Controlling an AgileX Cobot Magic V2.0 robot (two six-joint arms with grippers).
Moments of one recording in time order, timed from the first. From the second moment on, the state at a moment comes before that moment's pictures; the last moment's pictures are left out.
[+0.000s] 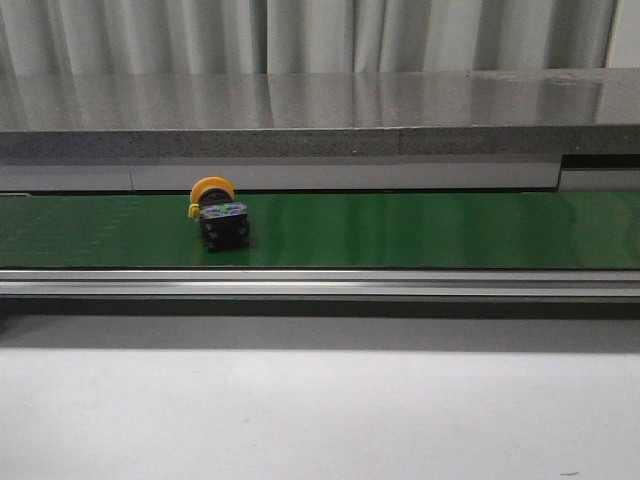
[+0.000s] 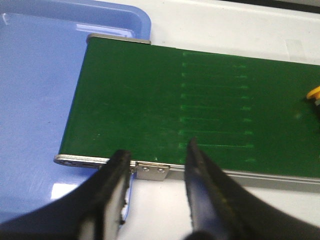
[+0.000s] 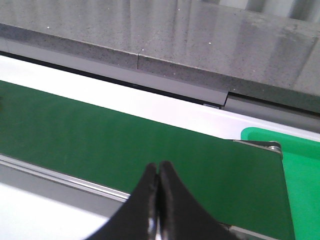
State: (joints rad) left arm -0.04 1.03 -0.73 -0.08 0.50 0.02; right arm -0.02 0.38 -0.38 0.53 0.37 -0.59
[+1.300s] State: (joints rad) left arm -0.26 1.51 -1.05 -0.17 0.55 0.04; right arm -0.02 0.38 -0.38 0.53 0.37 -0.59
